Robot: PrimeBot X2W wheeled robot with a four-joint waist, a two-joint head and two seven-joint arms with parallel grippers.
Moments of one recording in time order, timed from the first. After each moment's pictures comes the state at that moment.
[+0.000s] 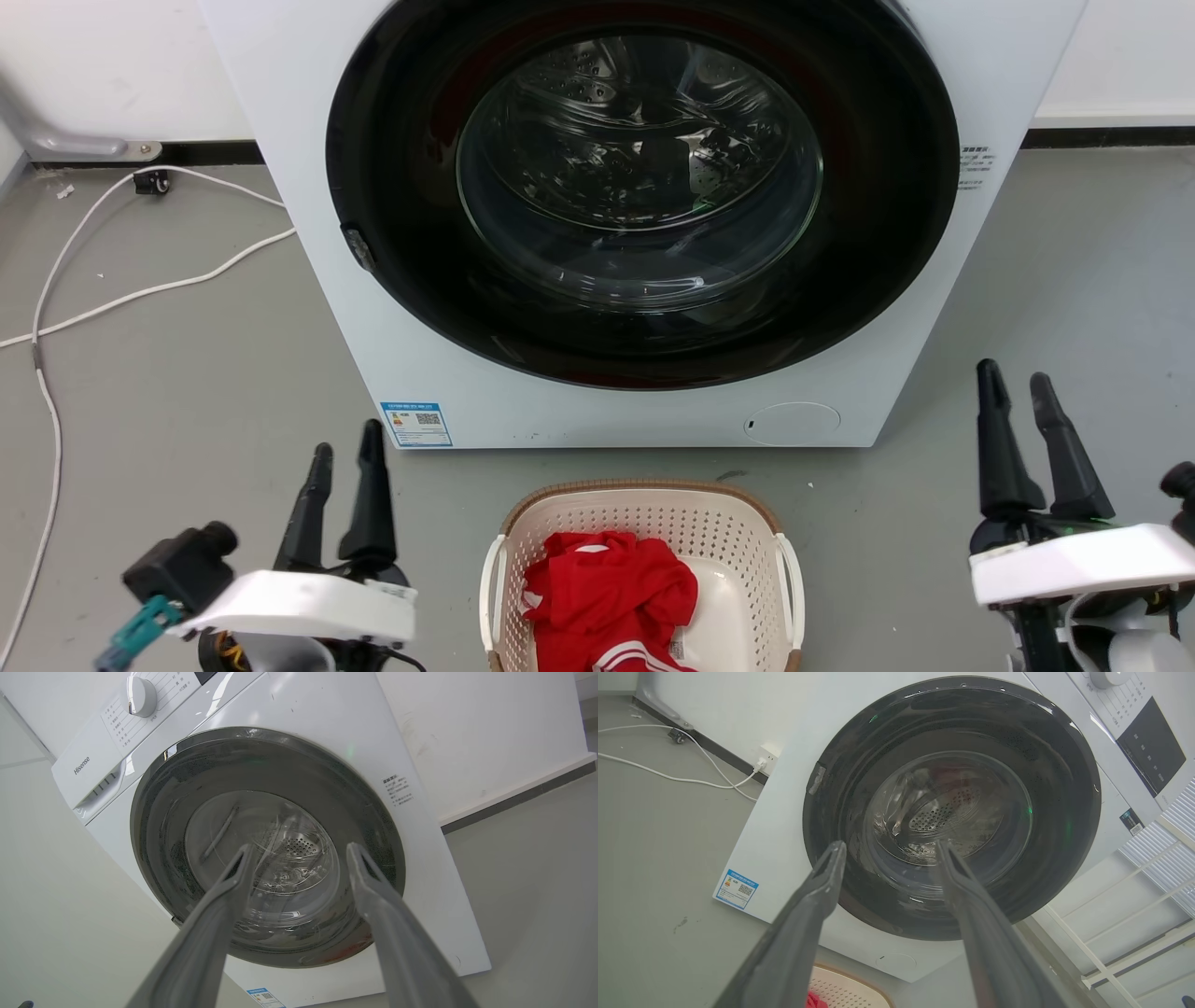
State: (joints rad) left arm 0.02 0.05 -0.02 -0.03 -0.73 -0.04 -0.10; right arm -0.03 -0.04 -0.03 -0.04 0.60 0.13 -0.10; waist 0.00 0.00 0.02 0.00
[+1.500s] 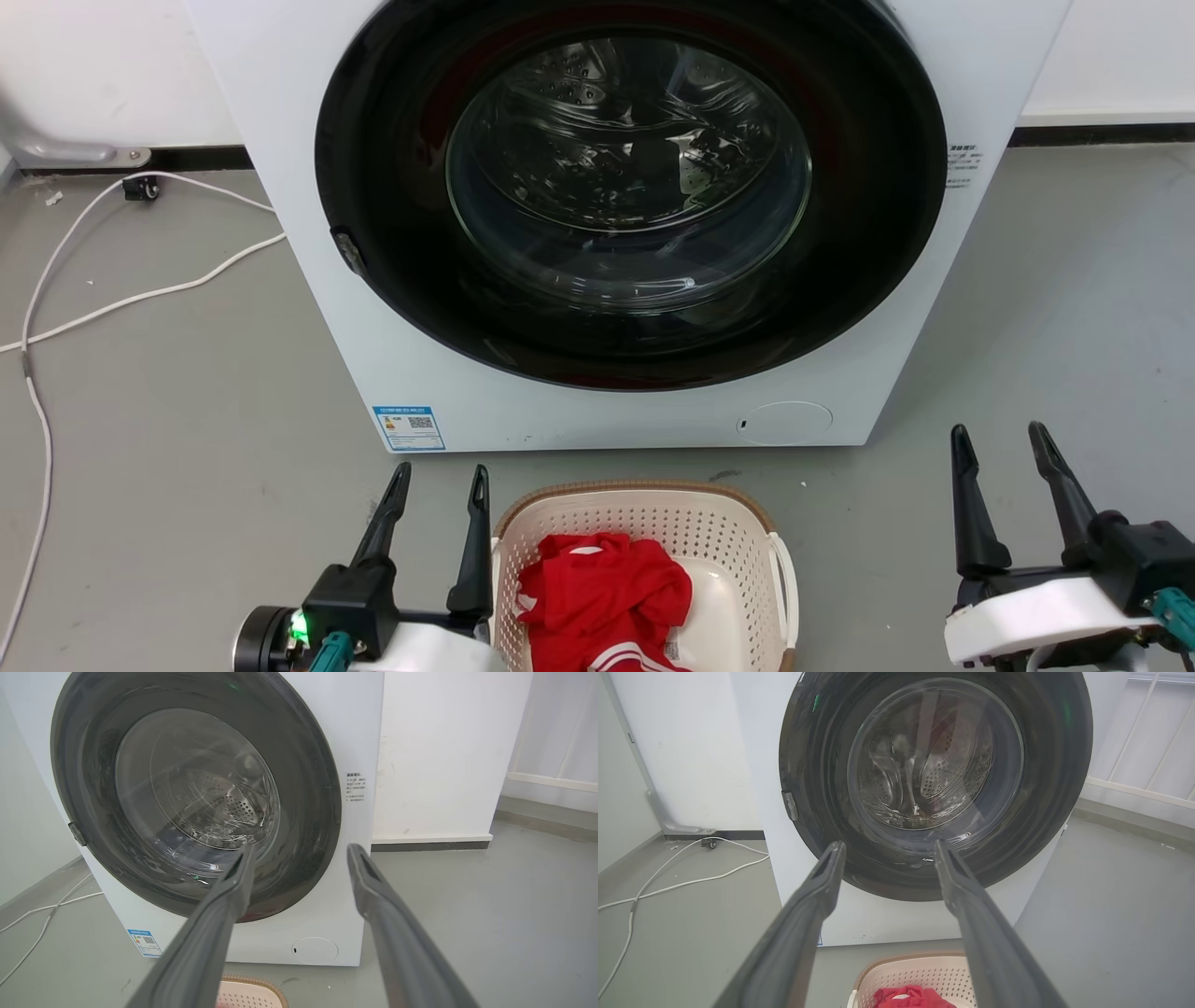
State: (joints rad) left arm 0.03 0.16 -0.32 -0.02 -0.24 0.18 -0.22; right arm 0.02 -0.05 -0.04 0.03 0.12 0.13 -0.21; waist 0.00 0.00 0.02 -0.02
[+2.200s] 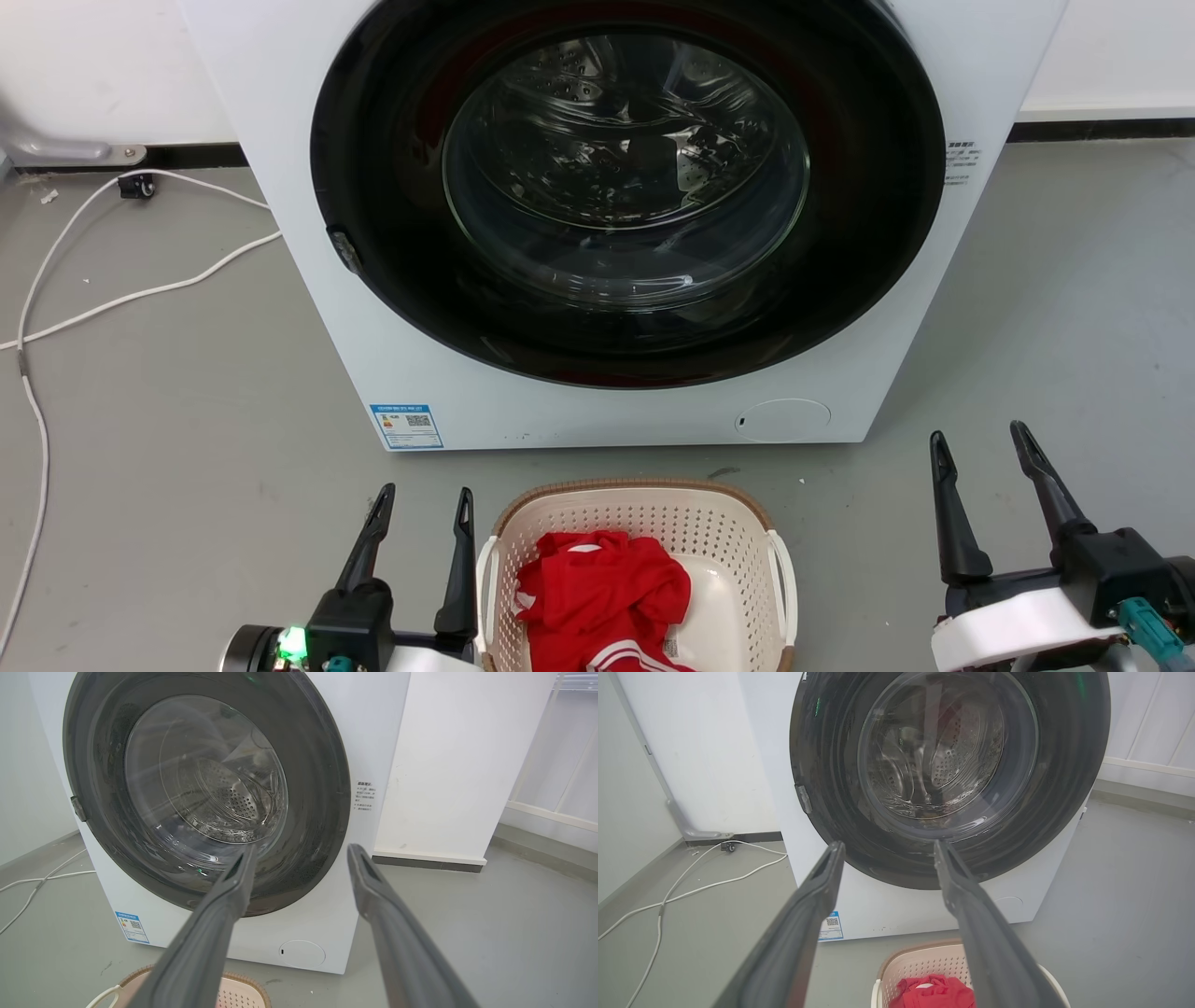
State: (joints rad) left arm 0.08 0.07 -0.18 0.04 -0.08 0.07 -0.25; right arm 0.03 -0.05 -0.03 0.04 -0.01 0.13 -0.25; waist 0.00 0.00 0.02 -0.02
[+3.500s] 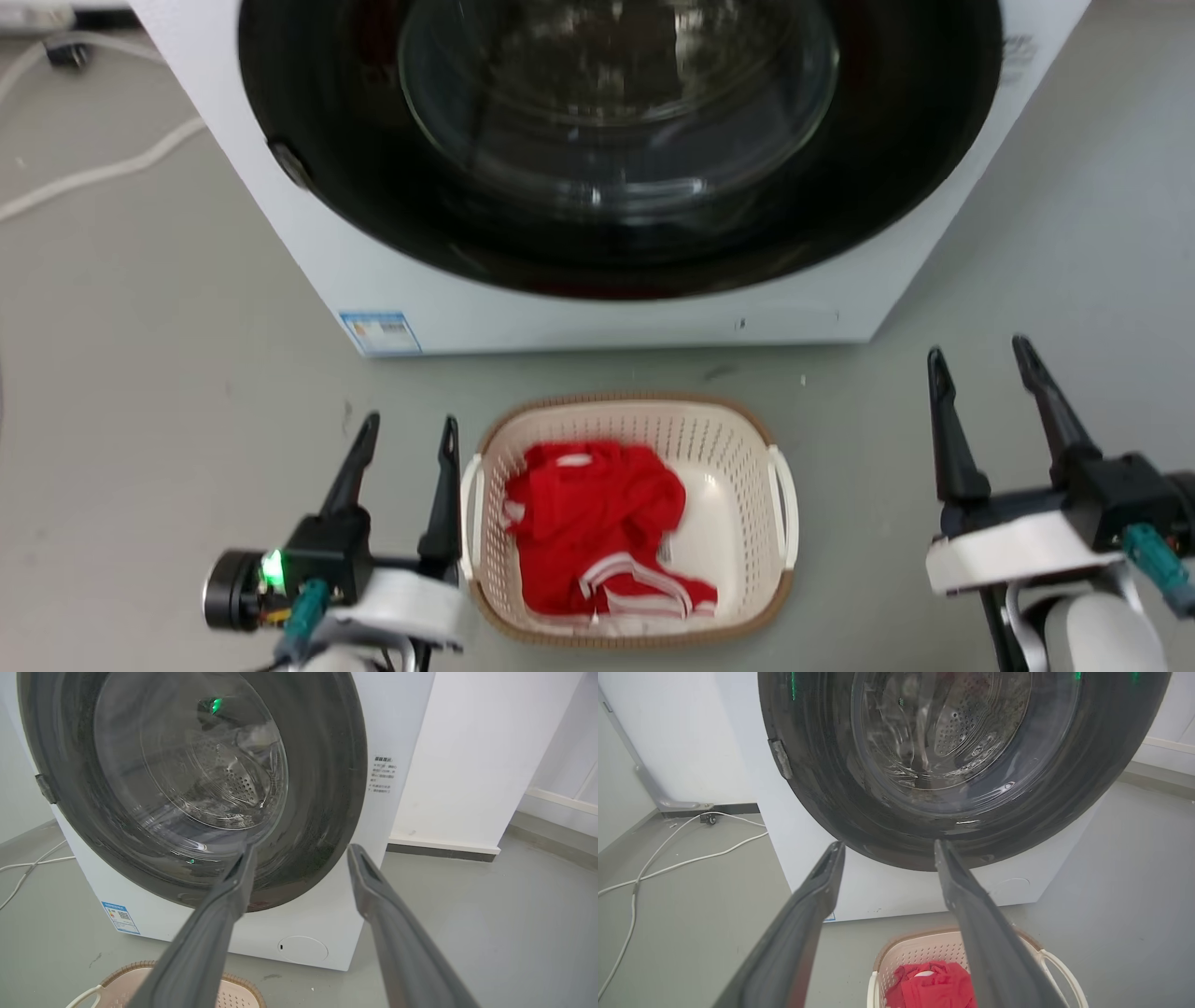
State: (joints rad) left arm -0.03 0.05 -0.12 0.10 -0.07 0.01 -0.26; right arm -0.09 -0.05 -0.01 0.05 -0.03 0.13 -0.26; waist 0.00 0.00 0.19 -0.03
